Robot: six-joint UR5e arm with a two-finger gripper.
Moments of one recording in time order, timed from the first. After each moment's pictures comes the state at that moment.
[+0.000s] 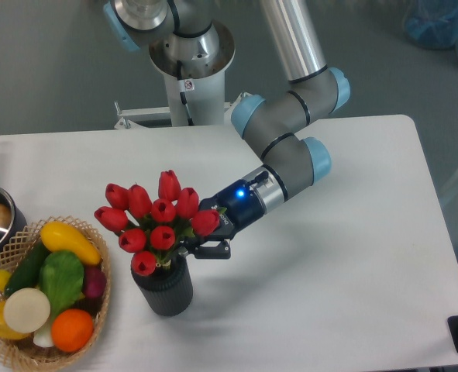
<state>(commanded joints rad) 2.59 -2.06 -1.87 -0.85 0.03 1.68</state>
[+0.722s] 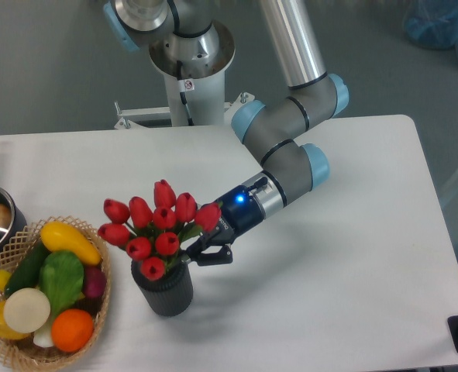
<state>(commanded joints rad) 2.59 -2.07 -1.87 -0.85 0.03 1.70</state>
